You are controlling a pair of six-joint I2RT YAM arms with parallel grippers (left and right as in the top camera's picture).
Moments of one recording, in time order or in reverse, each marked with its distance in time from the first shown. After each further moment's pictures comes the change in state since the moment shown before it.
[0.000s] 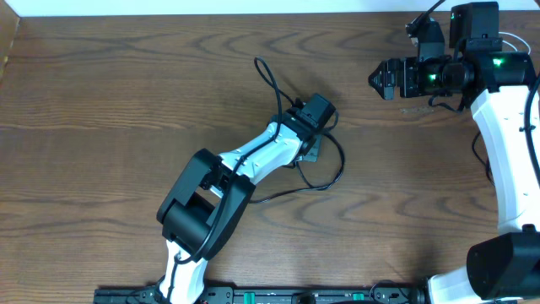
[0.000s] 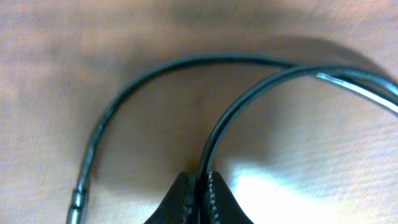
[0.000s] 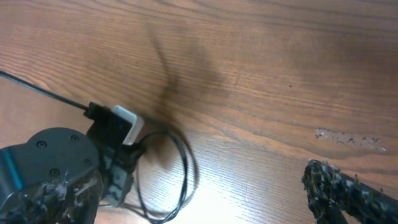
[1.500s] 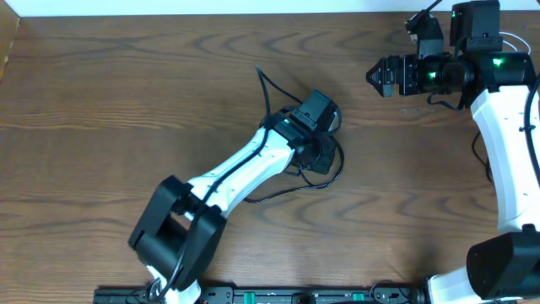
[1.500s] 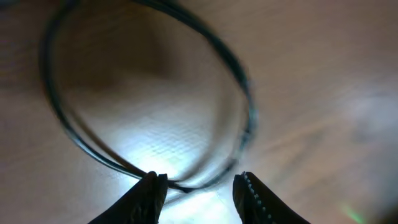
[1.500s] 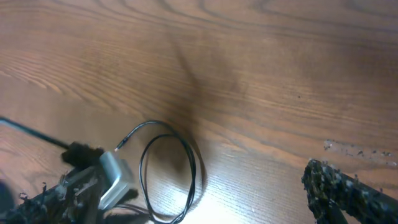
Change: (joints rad) left arm -0.033 -0.180 -0.022 -0.058 0.338 0.048; right arm 0.000 0.001 0.000 0.029 -0.037 0.000
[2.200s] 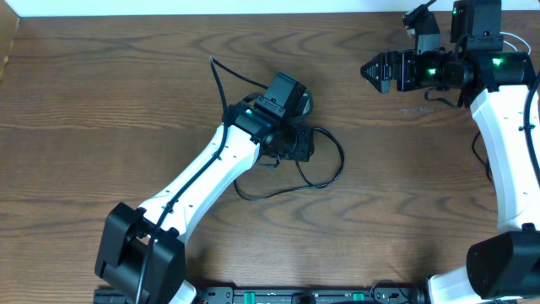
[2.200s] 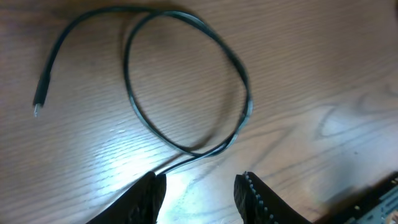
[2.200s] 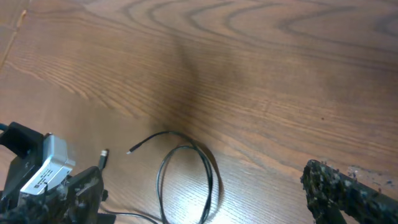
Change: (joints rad) left arm 0.121 -0.174 0.000 -0.124 0.074 -0.024; right arm 0.000 0.003 0.000 0.056 -0.092 0.000
